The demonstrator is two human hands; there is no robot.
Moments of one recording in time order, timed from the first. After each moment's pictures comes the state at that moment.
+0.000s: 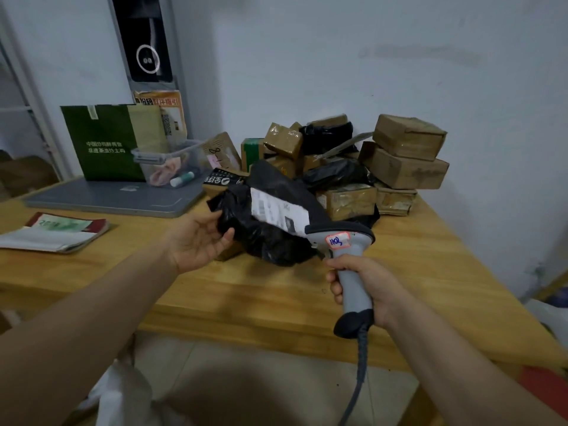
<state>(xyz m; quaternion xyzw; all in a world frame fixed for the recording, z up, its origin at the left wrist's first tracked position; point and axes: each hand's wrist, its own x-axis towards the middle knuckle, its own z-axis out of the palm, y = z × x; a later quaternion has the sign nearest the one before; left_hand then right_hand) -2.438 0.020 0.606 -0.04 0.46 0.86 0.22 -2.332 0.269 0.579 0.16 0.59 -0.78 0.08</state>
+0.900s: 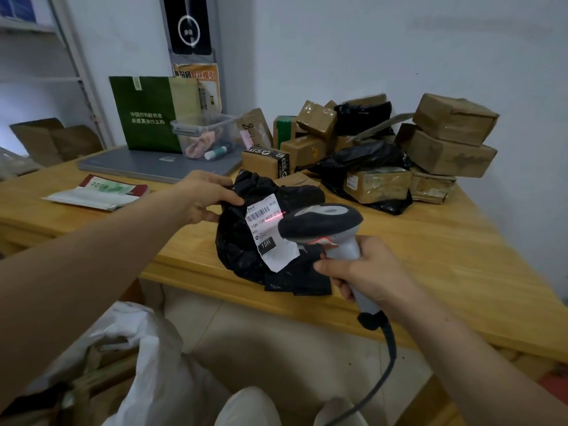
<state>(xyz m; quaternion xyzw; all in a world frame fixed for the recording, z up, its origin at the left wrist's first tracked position) -2.431 -0.013 0.628 -0.08 0.77 0.63 0.06 -2.301 0.225 0.591 0.03 0.81 -0.58 0.03</state>
